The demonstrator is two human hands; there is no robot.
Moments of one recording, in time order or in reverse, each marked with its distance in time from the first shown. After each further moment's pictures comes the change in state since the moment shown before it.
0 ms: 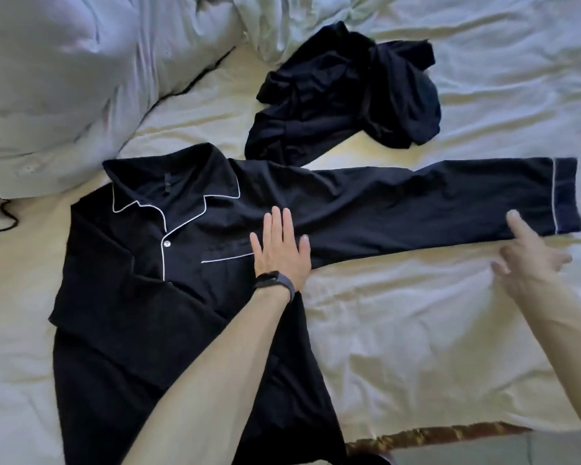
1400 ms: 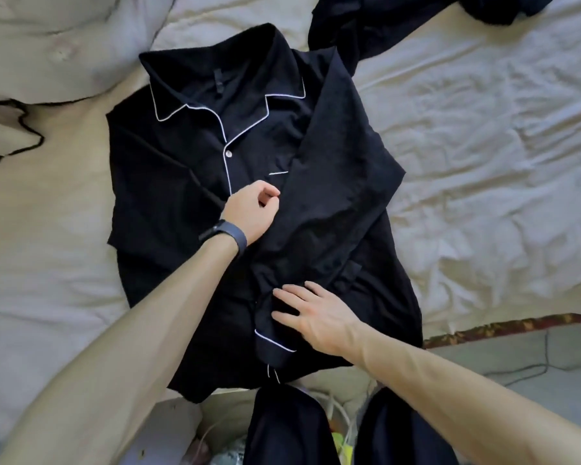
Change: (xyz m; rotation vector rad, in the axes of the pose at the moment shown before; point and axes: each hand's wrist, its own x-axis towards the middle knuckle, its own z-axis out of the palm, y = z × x) left_hand -0.047 -0.218 -0.043 -0.502 -0.164 -0.016; right_hand -0.312 0.319 0.078 -1.574 -1.415 -1.530
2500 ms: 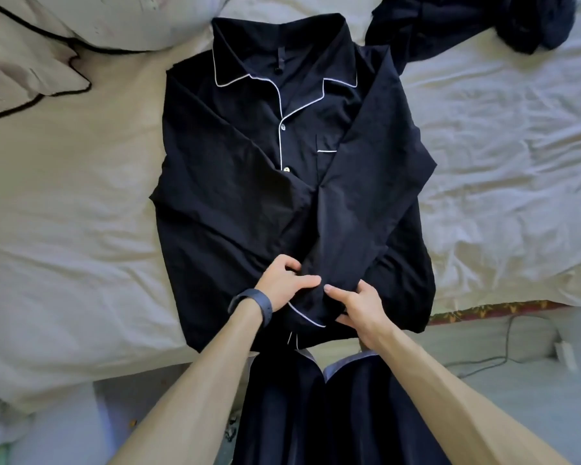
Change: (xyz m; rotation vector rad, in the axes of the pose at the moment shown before) left_hand -0.154 -0.077 0.016 -0.597 -0.378 -0.385; right_hand -0.011 -0.071 0.002 1.767 0.515 1.055
